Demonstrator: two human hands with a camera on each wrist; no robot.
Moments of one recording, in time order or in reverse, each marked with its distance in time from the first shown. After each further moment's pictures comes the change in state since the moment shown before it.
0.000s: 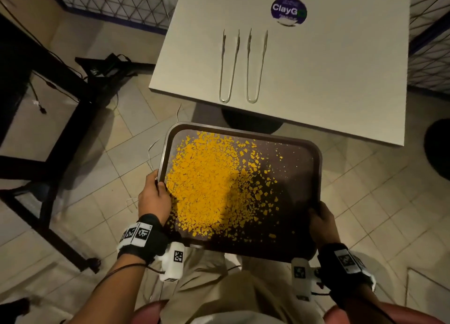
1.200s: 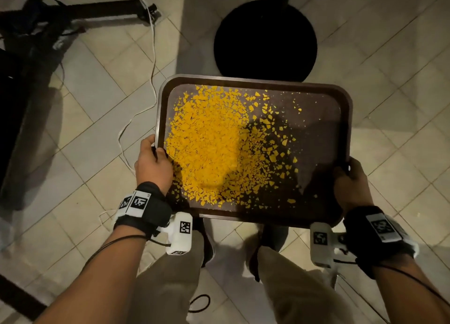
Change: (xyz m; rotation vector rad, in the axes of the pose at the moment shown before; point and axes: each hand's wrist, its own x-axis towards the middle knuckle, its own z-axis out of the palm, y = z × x) left_hand 0.222 -0.146 0.255 -0.016 0.010 0.062; right_hand 0.284 0.132 0.192 0.067 0.173 -0.046
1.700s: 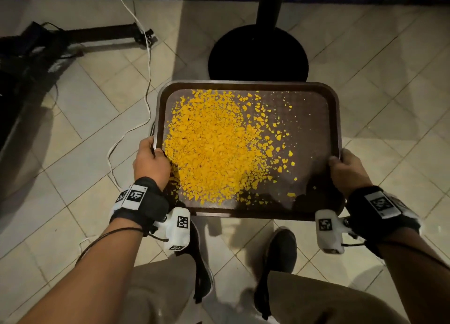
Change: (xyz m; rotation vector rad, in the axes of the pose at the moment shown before) left_hand 0.036 -0.040 0.044 -0.007 0.010 0.077; right_hand 0.054 0.028 0.033 -0.098 -0.027 -0.122
